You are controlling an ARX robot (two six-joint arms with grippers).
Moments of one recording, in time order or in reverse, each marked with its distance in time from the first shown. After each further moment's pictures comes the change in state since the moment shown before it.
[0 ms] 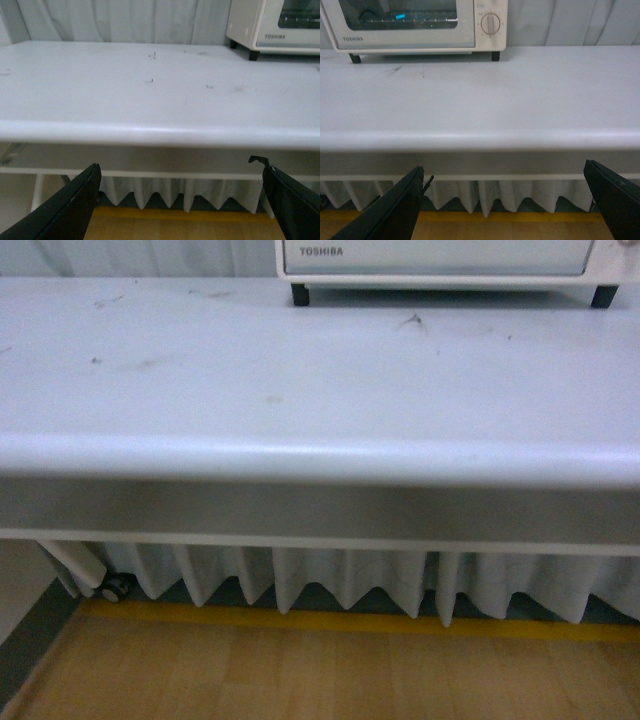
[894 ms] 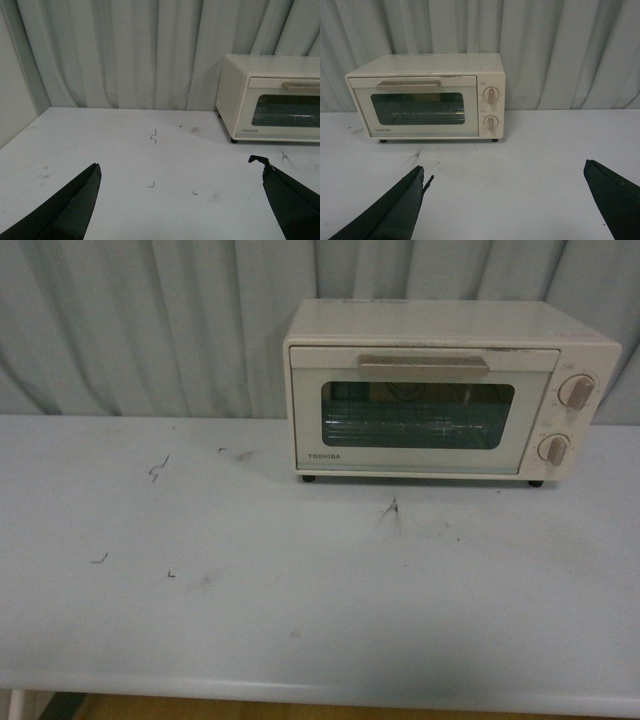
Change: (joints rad) left arm 0.000 0.000 0.001 0.001 -0.001 0.002; right arm 0.000 0.000 0.000 -0.001 0.000 0.000
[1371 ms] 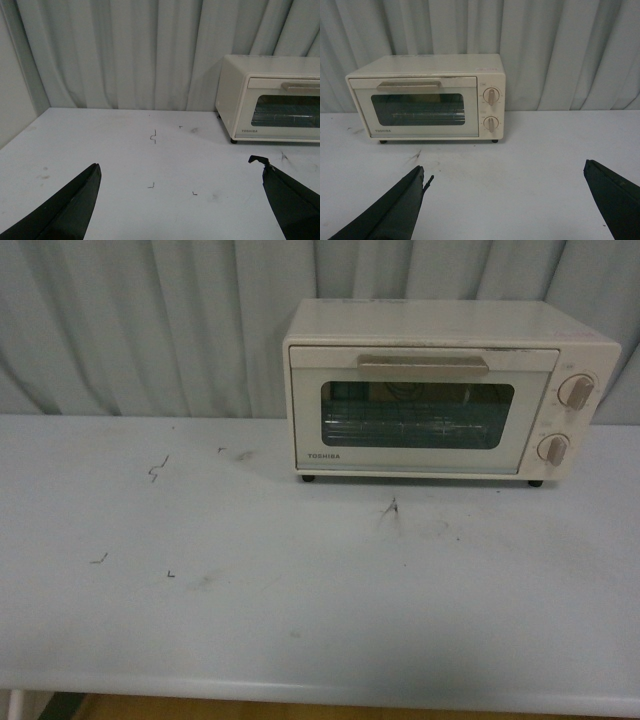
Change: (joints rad) left arm 0.000 0.000 -0.001 -0.001 0.001 0.000; right arm 0.000 0.000 0.000 0.002 -0.001 0.000
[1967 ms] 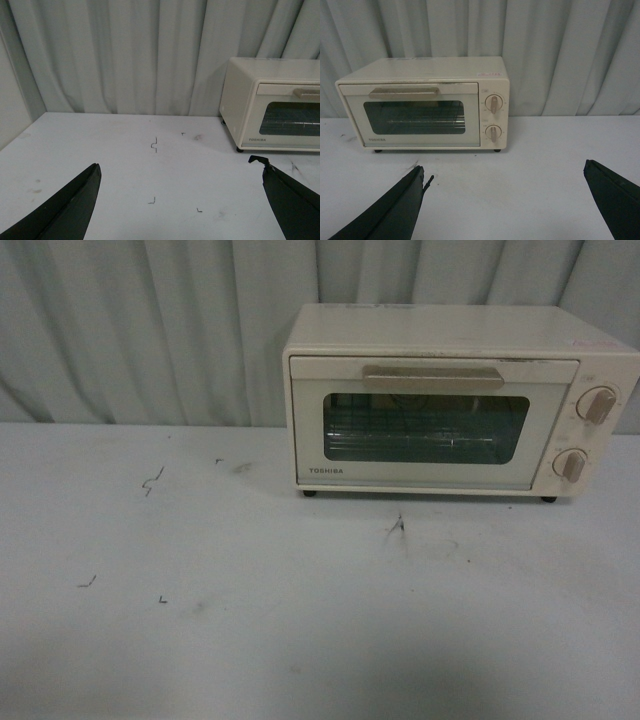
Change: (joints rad) left arm 0.000 0.000 0.000 0.001 0.000 0.000; right arm 0.000 0.000 0.000 0.000 0.000 0.000
